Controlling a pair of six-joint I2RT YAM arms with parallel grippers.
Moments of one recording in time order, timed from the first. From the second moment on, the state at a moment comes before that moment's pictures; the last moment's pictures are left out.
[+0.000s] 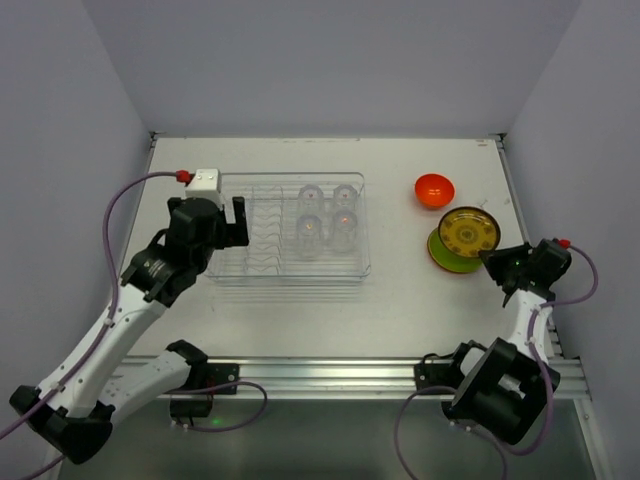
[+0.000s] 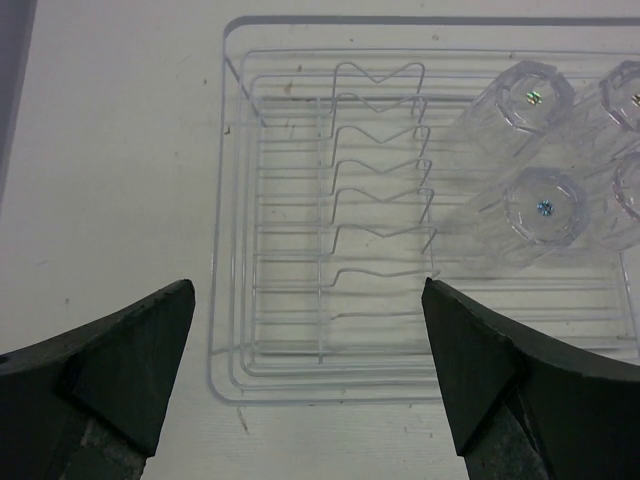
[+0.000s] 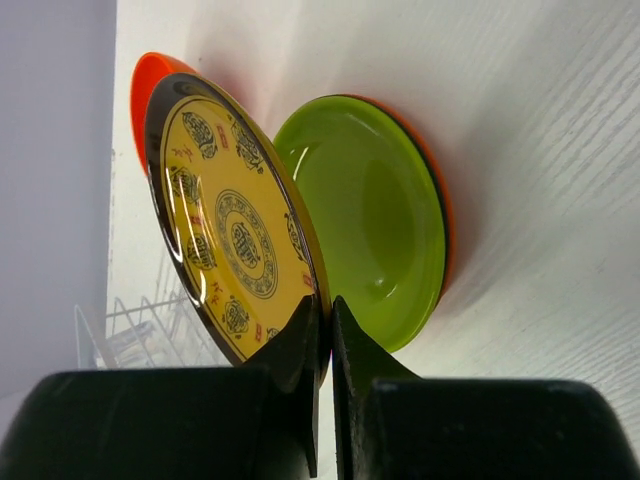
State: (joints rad) left arm -0.52 0.93 1.04 -0.65 -0.45 -0.30; right arm -0.62 1.00 0.50 -0.19 -0.40 0.81
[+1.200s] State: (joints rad) left arm -0.52 0.87 0.90 -0.58 -0.36 -0.34; right arm -0.26 0.74 0.56 -0.33 -0.18 0.64
